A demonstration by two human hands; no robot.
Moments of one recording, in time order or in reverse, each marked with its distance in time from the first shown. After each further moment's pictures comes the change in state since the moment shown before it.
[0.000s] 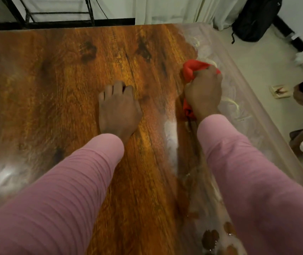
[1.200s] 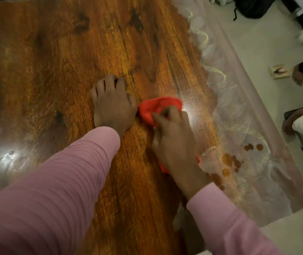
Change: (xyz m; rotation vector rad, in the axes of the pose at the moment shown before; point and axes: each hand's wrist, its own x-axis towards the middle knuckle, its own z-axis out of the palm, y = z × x) left_hand -0.072 0.012 -0.018 -0.042 -0.018 -0.076; right_hand -0.202 0.022 -0.038 0.073 -0.146 -0.381
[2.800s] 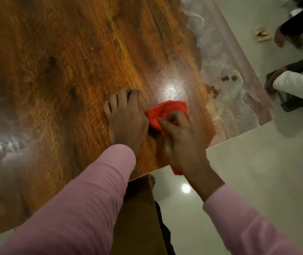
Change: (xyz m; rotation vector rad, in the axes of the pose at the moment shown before) left_hand -0.190 0.026 -0.039 -0.159 -0.126 0.034; right_hand -0.174 -0.003 -0.037 -0.034 -0.053 0.023
